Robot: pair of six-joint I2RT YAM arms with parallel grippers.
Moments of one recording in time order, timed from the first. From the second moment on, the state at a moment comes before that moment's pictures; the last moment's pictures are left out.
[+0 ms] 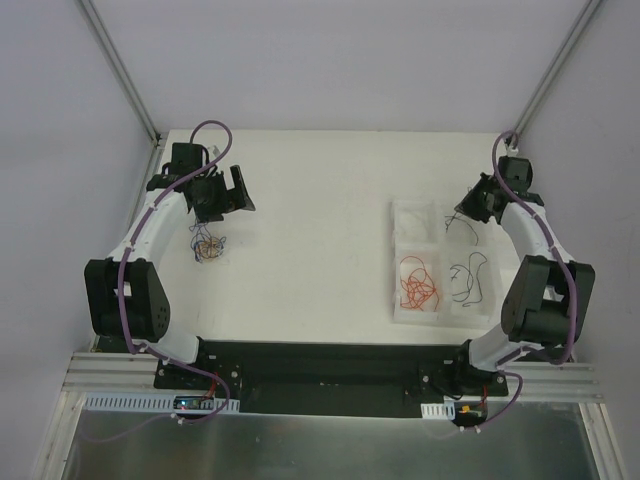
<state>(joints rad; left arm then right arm) -0.03 1.53 1.25 -0.67 0.32 -0.34 -0.15 1.54 1.15 -0.41 -0.17 0.51</state>
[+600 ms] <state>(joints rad) -0.03 1.51 1.24 -0.67 0.33 -0.34 -0.05 1.38 1.13 -0.56 -0.01 0.45</state>
